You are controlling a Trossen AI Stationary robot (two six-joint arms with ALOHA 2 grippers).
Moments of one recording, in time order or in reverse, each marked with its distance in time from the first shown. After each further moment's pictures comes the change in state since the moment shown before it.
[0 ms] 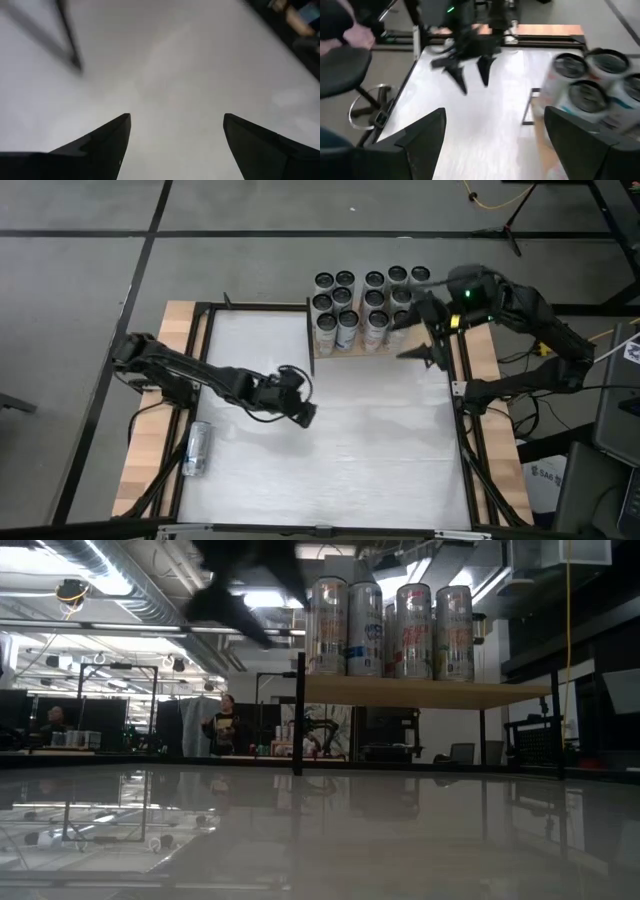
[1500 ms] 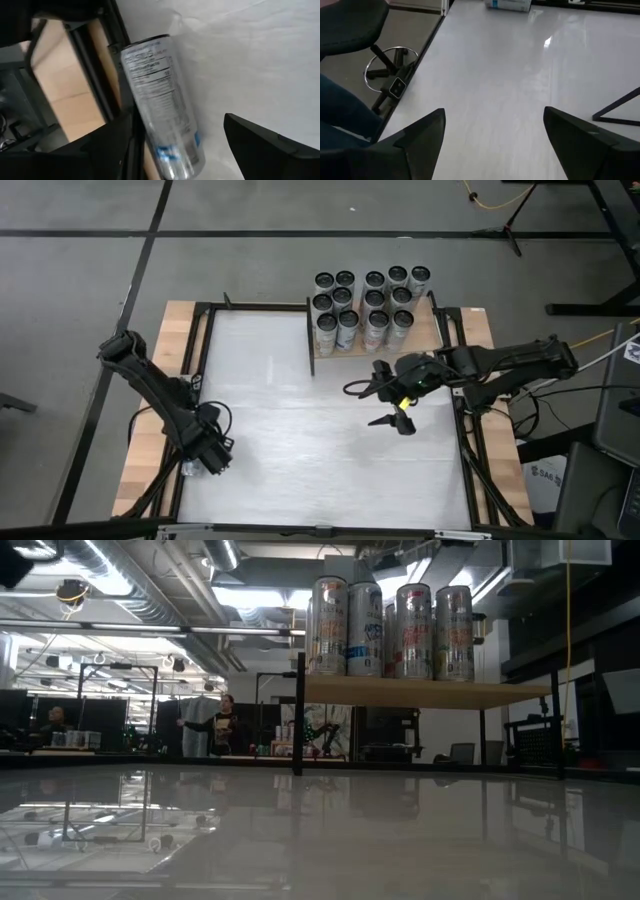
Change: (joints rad) left arm -0.543 -0.124 -0.152 -0.910 0.564 -1.044; right arm 0.532 0.068 -0.407 0.385 0.318 0.204
